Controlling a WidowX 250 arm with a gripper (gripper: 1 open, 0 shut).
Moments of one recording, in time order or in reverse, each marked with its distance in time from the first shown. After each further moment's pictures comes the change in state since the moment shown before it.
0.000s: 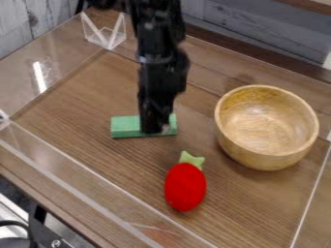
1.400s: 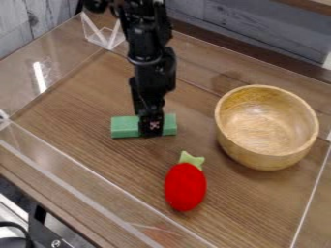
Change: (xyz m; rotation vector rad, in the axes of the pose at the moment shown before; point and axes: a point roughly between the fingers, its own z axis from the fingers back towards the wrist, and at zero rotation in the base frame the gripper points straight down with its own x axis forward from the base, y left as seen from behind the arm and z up) arm -0.003 0.037 -0.031 0.049 -0.038 -0.089
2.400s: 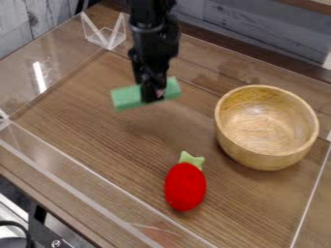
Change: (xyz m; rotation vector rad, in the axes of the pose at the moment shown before) arm 0.014 0.021 0.053 0.141 -0.058 0.110
